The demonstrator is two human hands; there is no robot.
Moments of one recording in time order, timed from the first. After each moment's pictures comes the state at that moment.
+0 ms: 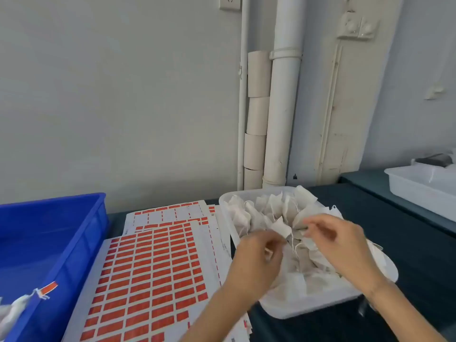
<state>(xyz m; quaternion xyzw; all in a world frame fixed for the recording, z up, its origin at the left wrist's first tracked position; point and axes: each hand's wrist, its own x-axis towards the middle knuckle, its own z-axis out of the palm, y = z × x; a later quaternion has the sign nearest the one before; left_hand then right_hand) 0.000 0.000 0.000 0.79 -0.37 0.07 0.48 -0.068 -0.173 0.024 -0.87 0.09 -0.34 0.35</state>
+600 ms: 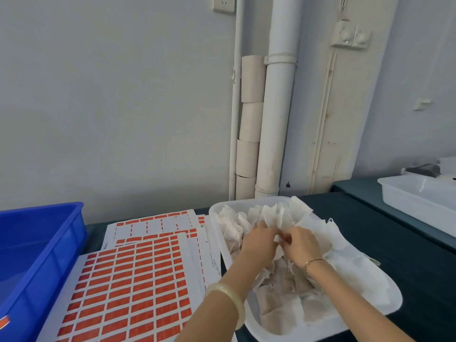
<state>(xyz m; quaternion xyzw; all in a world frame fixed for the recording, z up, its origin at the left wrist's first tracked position) 0.118 -0.108 -0.029 0.90 -0.38 0.01 0.20 0.058 -0.218 -0.031 -0.94 0.22 -0.17 0.17</state>
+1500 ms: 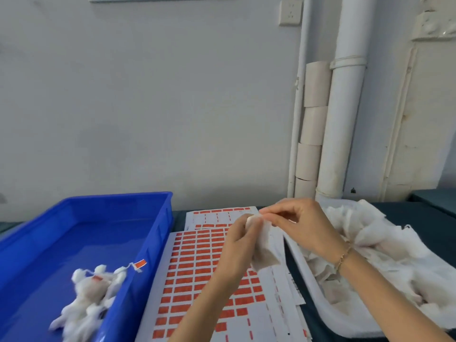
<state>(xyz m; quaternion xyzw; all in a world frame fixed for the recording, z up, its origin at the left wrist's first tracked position) 0.020 0.112 0.032 0.71 -0.17 0.01 0.68 0.011 -0.039 0.072 -0.84 -0.18 -0.24 0.46</state>
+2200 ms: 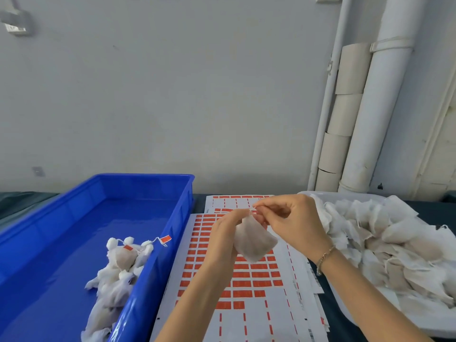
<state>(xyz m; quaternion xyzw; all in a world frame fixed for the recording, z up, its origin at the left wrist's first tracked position) 0.015 0.164 0.024 0.58 0.06 -0.05 0.81 0.016 0.025 0.052 -0.83 -0.15 -0.27 0.46</state>
